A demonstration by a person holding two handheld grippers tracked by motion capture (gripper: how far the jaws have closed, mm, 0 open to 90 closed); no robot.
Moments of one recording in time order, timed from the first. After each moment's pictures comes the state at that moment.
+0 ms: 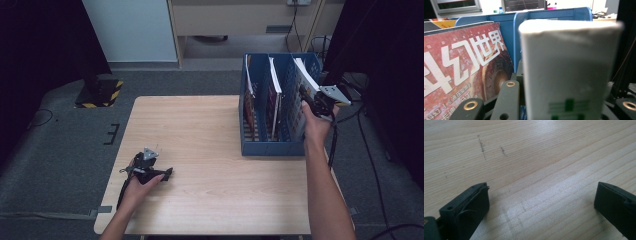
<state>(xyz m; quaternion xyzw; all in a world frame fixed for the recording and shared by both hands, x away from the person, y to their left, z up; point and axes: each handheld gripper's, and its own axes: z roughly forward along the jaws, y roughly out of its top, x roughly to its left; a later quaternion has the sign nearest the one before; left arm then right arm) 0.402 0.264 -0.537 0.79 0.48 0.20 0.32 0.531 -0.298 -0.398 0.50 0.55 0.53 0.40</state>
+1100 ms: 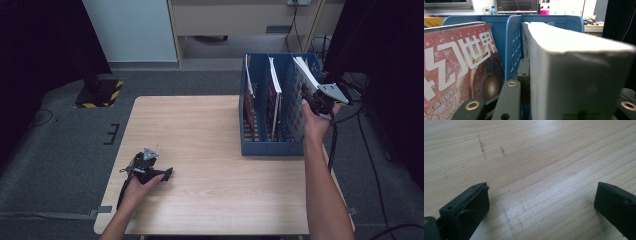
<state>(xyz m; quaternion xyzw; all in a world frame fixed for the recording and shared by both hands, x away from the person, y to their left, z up) 0.402 0.263 -0.537 0.79 0.48 0.20 0.32 0.535 -0.295 -0.395 0.50 0.55 0.50 0.44</state>
